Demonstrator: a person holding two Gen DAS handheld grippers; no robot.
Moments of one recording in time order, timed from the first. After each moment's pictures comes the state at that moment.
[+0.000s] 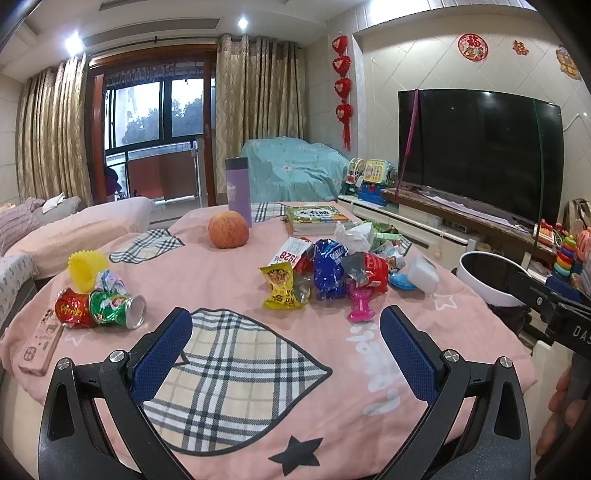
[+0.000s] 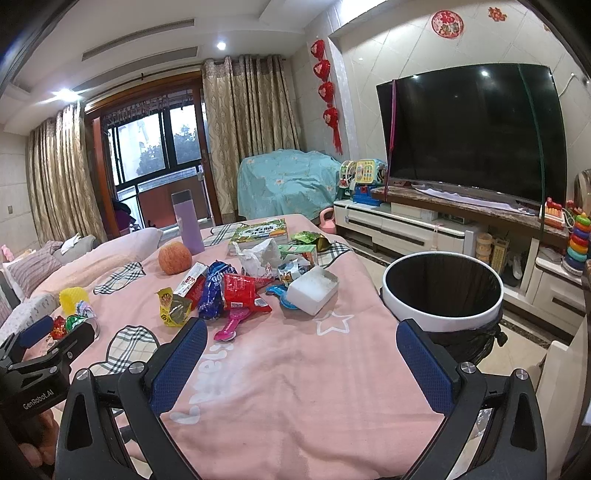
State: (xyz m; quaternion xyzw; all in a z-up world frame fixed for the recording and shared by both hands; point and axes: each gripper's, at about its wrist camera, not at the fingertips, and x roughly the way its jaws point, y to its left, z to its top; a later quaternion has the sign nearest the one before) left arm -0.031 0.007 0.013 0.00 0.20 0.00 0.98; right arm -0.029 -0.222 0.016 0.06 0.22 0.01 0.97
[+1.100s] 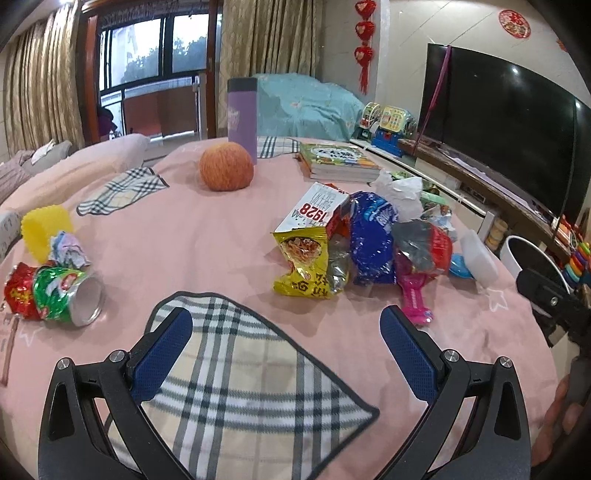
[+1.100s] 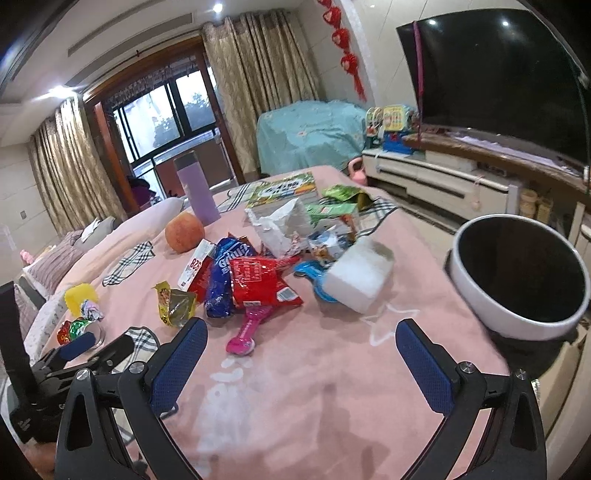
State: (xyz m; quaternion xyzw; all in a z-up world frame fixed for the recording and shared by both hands) left arm 0.093 0.036 -0.027 -0.03 0.33 0.00 0.95; right arm 0.078 -0.211 -0.019 0.10 0.32 0.08 0.94
